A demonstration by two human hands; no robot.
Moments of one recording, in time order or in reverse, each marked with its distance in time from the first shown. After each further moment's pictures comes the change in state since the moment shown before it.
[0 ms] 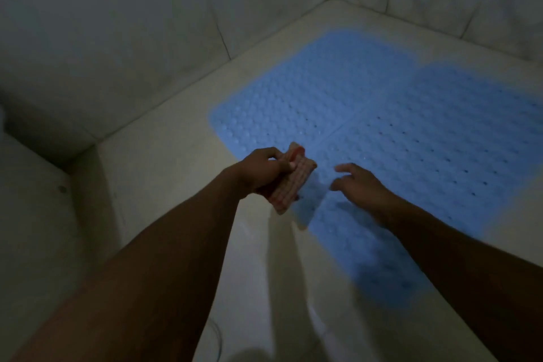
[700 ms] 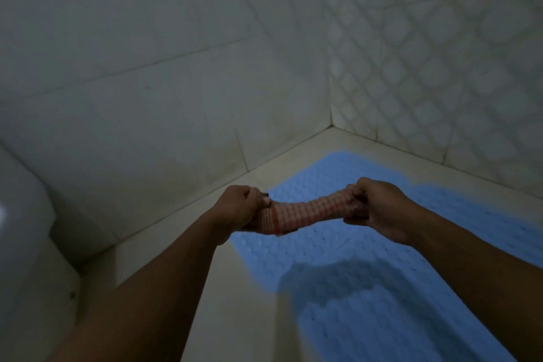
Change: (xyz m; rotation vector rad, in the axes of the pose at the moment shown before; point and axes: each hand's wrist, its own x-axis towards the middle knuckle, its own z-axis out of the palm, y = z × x) left_hand -0.042 0.119 -0.086 -0.056 0.342 0.277; right_hand -0.030 -0.175 -0.094 0.498 -0.024 -0.249
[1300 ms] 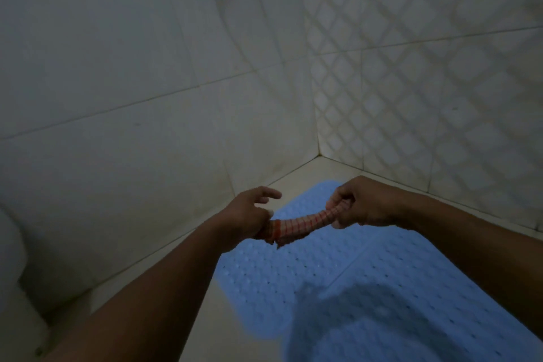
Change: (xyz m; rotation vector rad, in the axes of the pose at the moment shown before) left_hand 0.010 0.066 0.021 0.122 -0.134 0.143; right_hand 0.007 -0.074 -0.023 -0.927 -0.199 -0.287
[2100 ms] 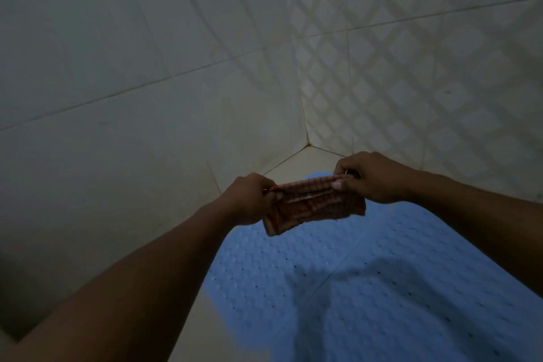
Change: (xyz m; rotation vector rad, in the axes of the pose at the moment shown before) left_hand 0.065 0.038 0.024 0.747 -0.073 0.280; right_hand 0.048 0.052 -0.051 -0.290 0.153 -0.184
